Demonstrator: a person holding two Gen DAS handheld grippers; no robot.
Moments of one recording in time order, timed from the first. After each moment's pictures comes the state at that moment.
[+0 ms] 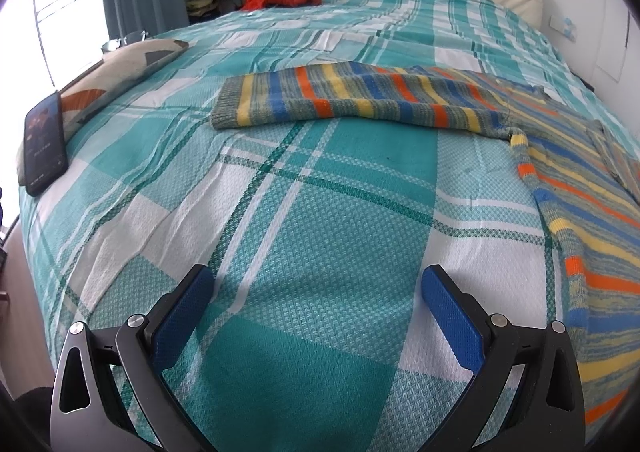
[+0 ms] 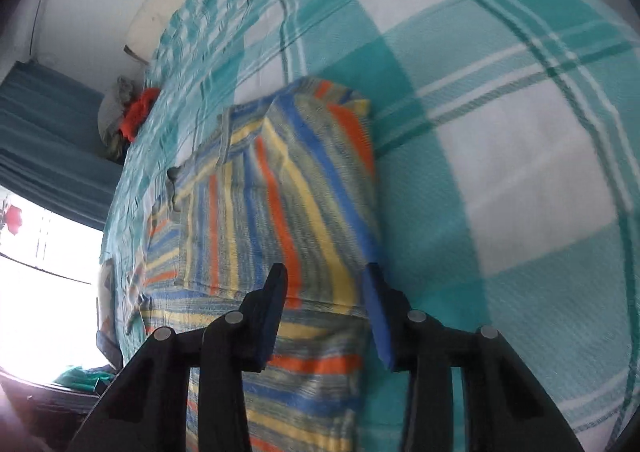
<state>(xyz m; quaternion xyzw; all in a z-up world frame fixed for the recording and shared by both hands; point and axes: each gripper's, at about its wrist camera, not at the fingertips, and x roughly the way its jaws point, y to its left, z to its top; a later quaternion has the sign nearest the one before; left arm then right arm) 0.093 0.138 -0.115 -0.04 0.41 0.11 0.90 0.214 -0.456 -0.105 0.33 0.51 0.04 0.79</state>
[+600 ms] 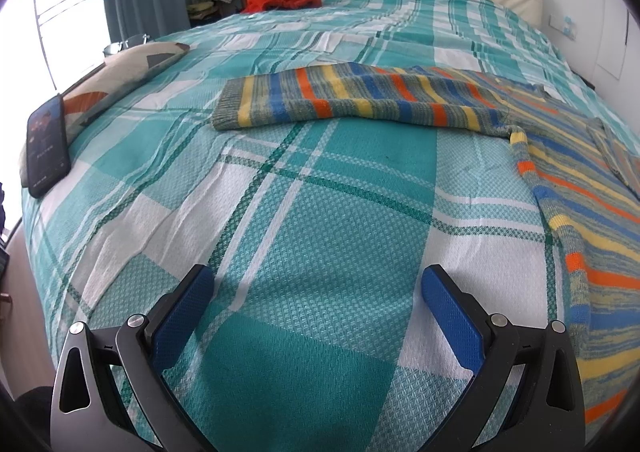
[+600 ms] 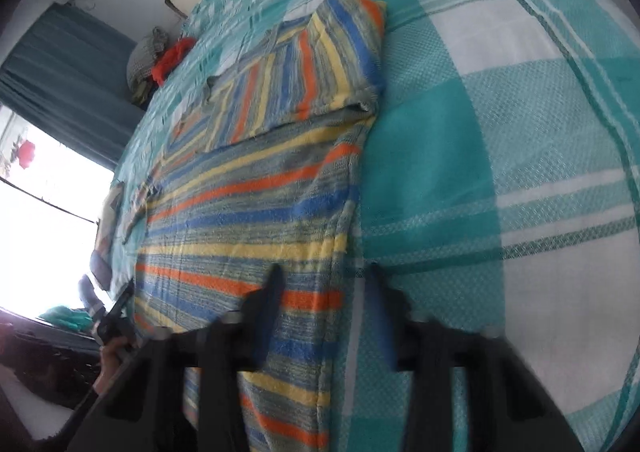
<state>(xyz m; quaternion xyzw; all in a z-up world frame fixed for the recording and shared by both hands) 0.091 0.137 -0.114 -0.04 0.41 0.12 0.91 0.124 -0.404 -0.112 0.25 0.54 0.11 0.80</state>
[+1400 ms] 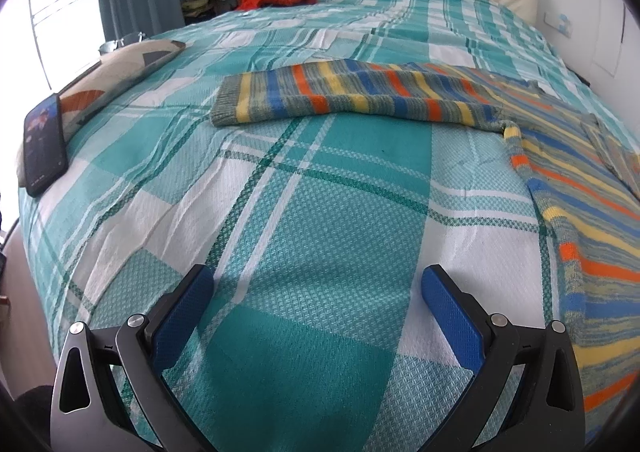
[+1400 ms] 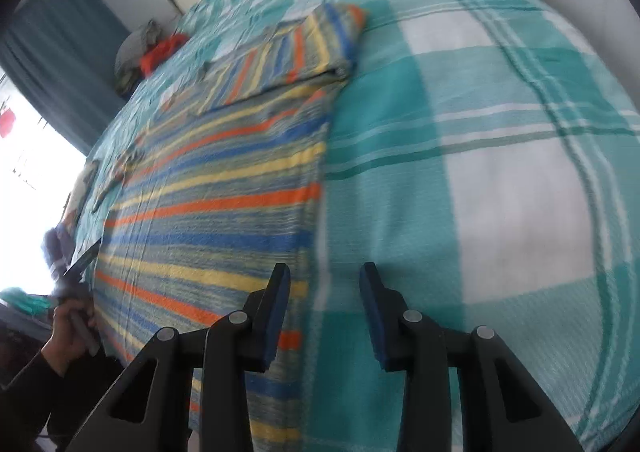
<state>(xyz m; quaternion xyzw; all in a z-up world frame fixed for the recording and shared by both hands) 0.088 0.139 -0.113 -0.04 0.42 0.10 0.90 0.033 -0.393 -0.102 0.20 0.49 0.06 0.85</state>
